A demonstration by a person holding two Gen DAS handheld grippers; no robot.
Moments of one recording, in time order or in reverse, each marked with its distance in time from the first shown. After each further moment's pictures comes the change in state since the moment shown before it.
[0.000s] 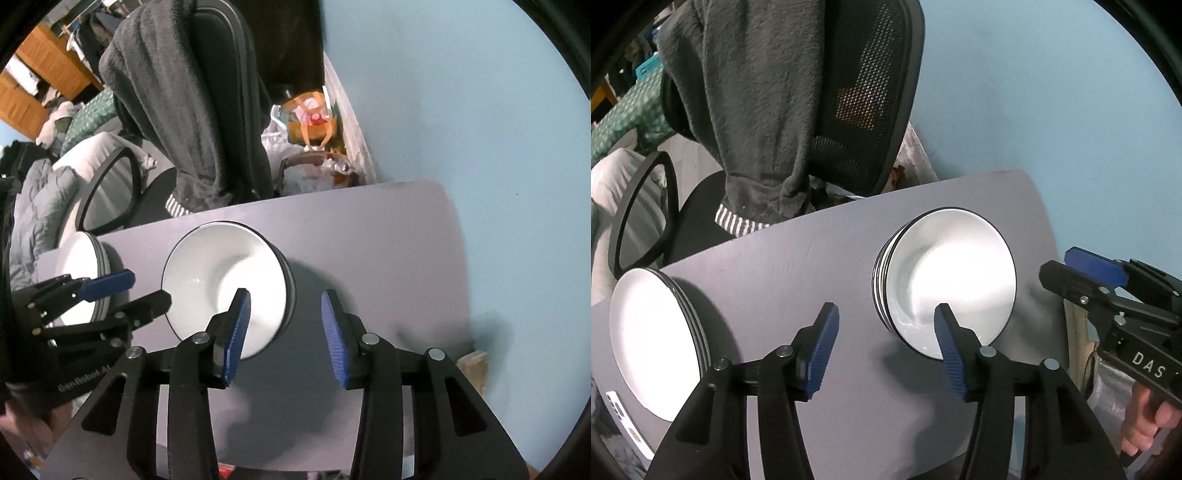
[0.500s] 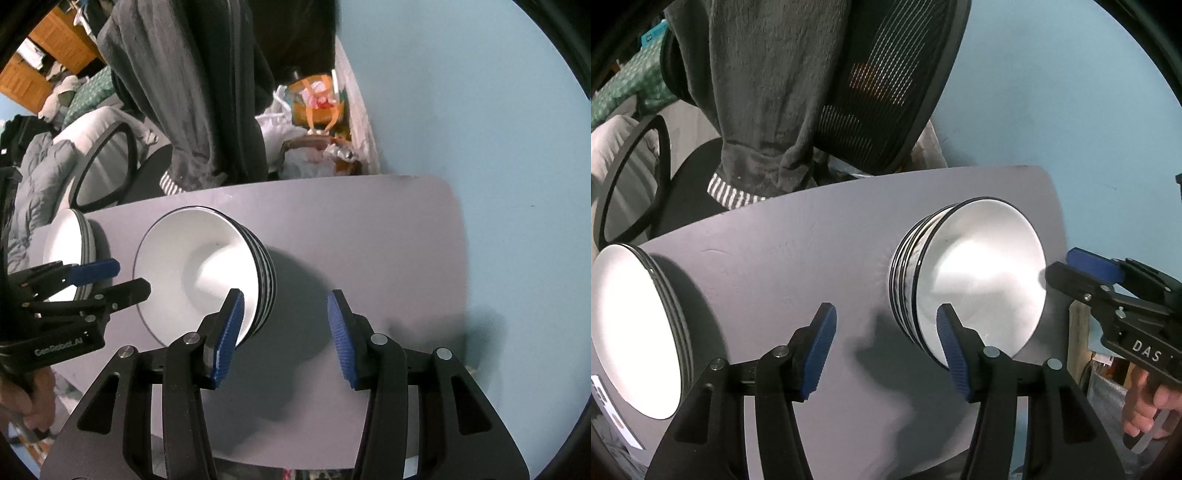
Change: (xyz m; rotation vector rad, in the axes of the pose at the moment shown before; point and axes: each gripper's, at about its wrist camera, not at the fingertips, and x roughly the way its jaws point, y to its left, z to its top) left arm 0.033 0.014 0.003 -0.080 0.082 -0.027; right arm 0.040 -0.014 0.014 -0.056 0.101 0.029
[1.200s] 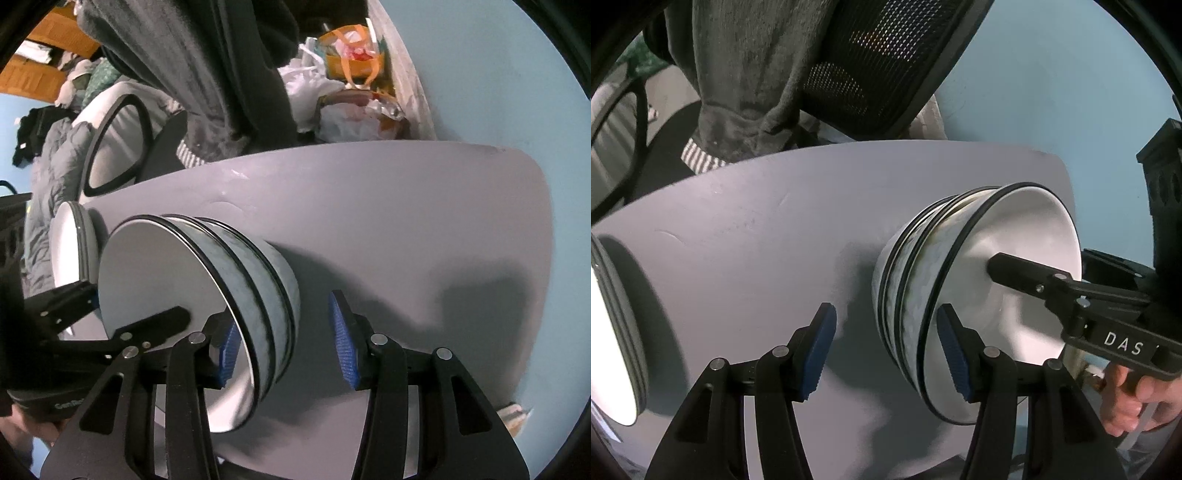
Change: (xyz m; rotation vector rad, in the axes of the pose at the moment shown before) left arm 0.046 0.004 0.006 -0.071 0.106 -0.080; right arm 0.064 -0.009 0.020 0.005 0.158 0.179
